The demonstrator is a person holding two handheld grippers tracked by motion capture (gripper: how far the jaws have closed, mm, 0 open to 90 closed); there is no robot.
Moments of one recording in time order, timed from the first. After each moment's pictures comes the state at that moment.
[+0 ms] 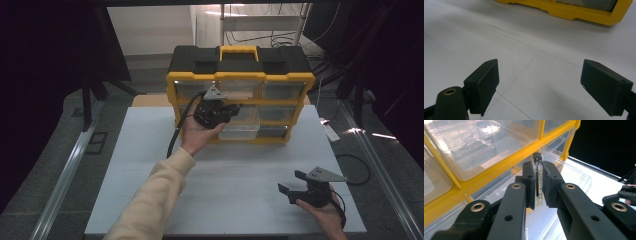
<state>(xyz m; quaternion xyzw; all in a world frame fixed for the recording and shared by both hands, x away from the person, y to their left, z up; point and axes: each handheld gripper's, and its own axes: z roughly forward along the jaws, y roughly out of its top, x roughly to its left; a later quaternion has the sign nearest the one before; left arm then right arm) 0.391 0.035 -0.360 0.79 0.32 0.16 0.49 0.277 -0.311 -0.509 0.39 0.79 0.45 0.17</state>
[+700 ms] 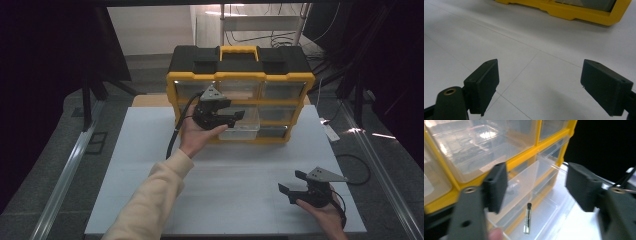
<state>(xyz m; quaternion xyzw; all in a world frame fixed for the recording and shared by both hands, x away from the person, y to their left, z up) 0.384 0.044 -0.357 0.78 0.32 0.14 0.53 0.277 -0.311 -0.509 0.39 0.78 0.45 0.17</state>
